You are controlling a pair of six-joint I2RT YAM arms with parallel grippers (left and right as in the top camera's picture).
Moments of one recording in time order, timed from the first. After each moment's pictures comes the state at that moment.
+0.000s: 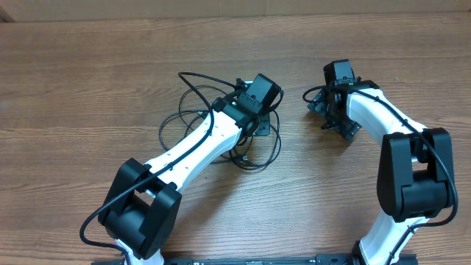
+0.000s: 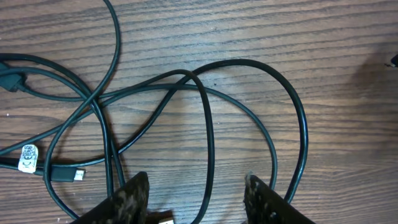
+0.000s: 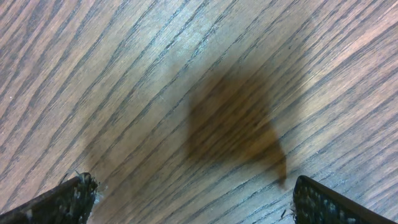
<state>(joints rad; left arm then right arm) -0.67 1.87 1.41 -0.70 -0.12 -0.65 0.12 1.95 1.27 -0.68 0.17 0.88</state>
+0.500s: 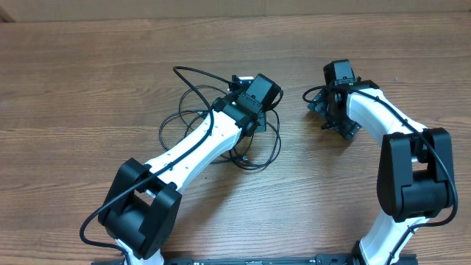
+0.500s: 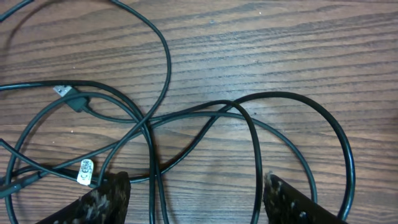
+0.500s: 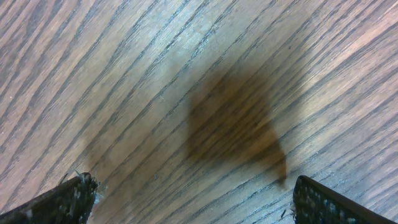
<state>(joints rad) -0.67 1.87 1.41 -0.70 -0.29 -0.65 0.12 1.95 1.27 -0.68 0.17 0.88</state>
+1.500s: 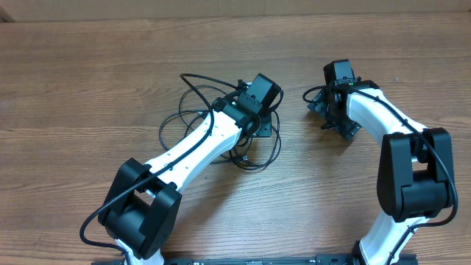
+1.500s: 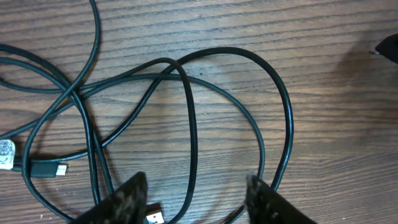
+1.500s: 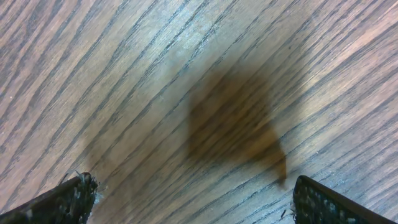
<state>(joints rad) -0.67 1.87 1.41 -0.70 -0.07 -0.65 0.12 1.95 1.27 -0.68 0.17 0.88</state>
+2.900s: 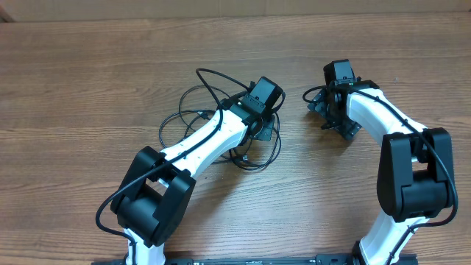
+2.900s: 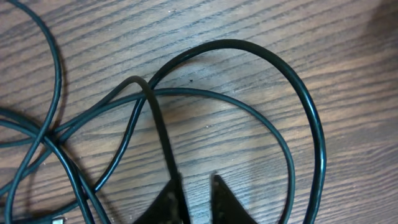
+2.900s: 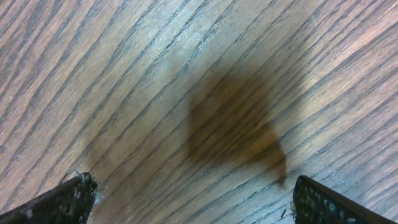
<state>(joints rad) -0.67 1.96 1.41 -0.64 -0.06 -0.41 0.12 1.95 1.27 -0.68 0.17 0.88</state>
